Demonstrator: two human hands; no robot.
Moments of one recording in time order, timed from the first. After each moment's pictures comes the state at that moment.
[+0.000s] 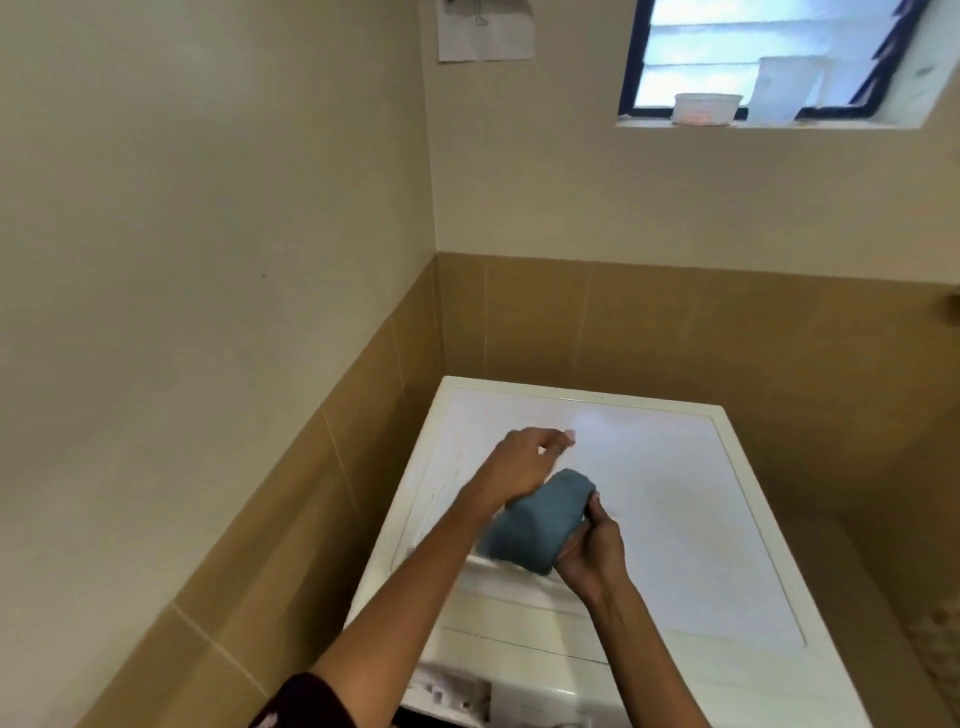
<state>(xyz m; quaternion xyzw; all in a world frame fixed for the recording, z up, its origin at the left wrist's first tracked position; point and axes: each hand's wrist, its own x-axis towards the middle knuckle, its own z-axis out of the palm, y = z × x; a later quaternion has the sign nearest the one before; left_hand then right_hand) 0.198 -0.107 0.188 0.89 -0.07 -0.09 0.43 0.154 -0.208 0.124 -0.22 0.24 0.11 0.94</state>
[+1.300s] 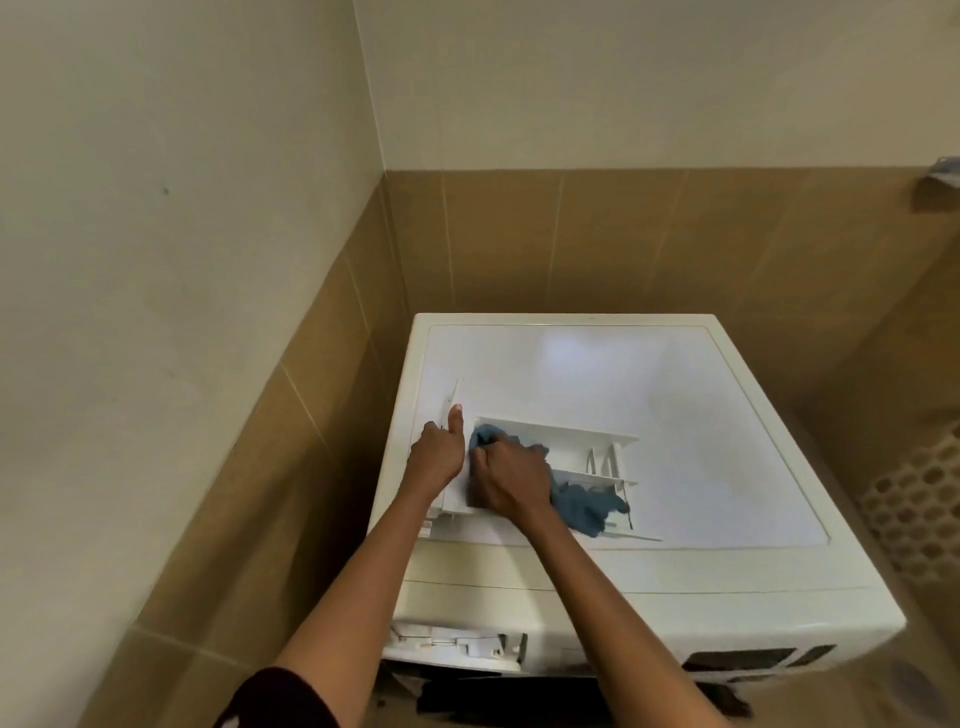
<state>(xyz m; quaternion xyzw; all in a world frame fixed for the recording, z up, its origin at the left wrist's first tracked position) 0.224 -0.023 0.083 0.90 0.16 -0.14 0.37 0.195 -0.116 0.071 -0.98 -0.03 0.03 0.21</state>
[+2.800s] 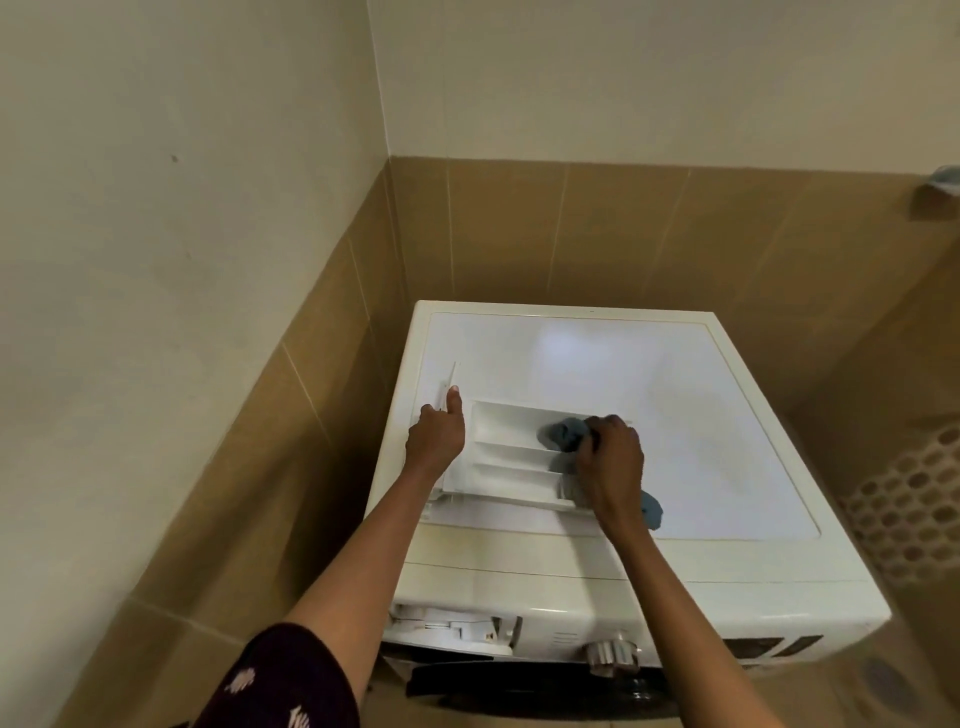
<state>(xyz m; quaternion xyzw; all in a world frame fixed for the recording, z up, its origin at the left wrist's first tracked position) 0.223 -0.021 0.079 0.88 0.19 -0.13 0.41 0.180 -0.204 0.057 -0.92 0.14 -0.15 0.34</state>
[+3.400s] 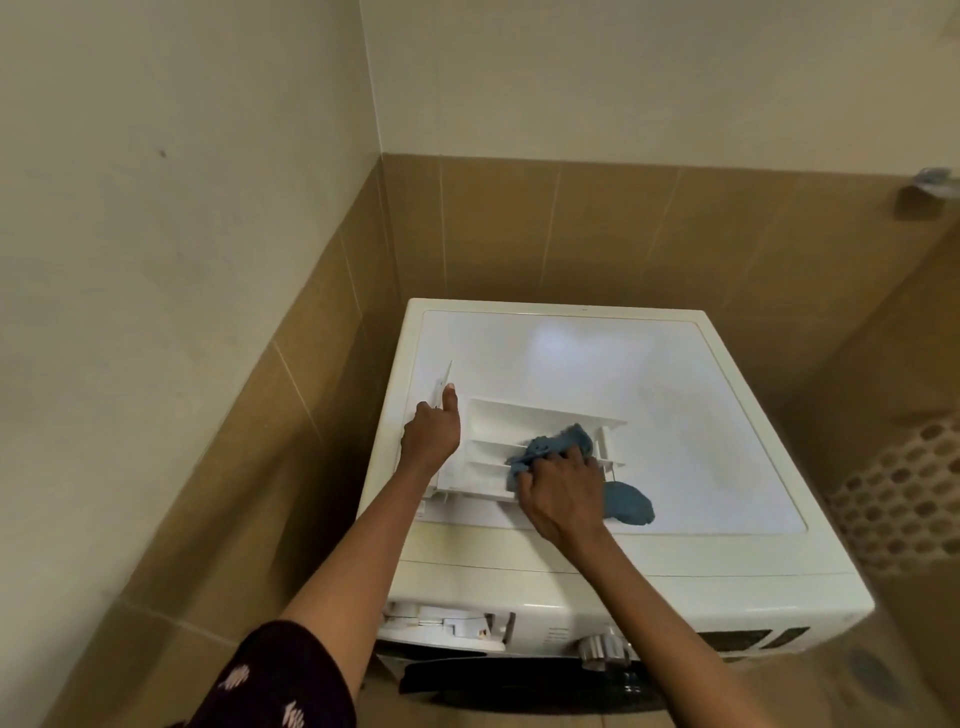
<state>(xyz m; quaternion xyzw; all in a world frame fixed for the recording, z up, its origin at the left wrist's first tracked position) 0.225 -0.023 0.081 0.89 0.18 -0.13 0.39 0.155 -0.171 0.051 -0.99 -0.01 -0.08 0.10</state>
